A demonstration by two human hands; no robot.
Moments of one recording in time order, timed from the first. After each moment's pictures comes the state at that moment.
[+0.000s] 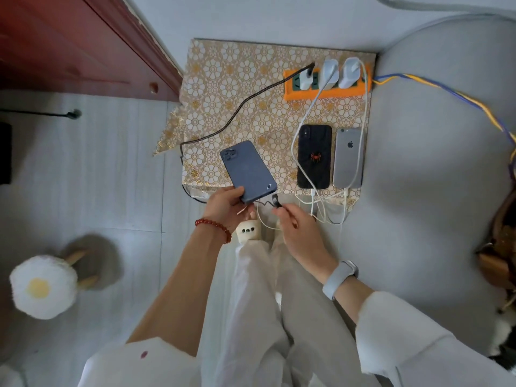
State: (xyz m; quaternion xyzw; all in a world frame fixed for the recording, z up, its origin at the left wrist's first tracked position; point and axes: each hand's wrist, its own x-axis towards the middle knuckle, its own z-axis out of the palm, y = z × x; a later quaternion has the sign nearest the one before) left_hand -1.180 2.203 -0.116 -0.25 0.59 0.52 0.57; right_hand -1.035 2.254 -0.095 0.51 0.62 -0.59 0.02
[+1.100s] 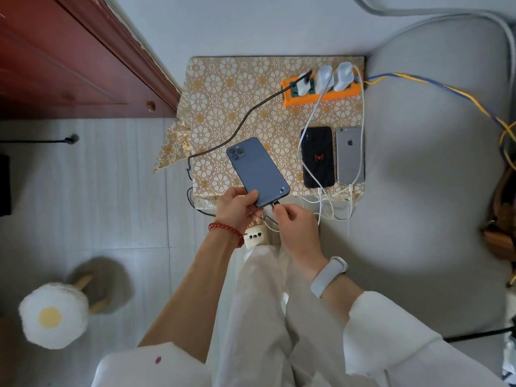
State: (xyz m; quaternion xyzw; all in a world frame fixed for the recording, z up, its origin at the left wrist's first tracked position) left_hand -1.194 2.200 -0.097 -0.17 0.64 0.49 0.57; right_hand -1.082 2.228 -0.078 0.64 0.59 -0.50 -0.04
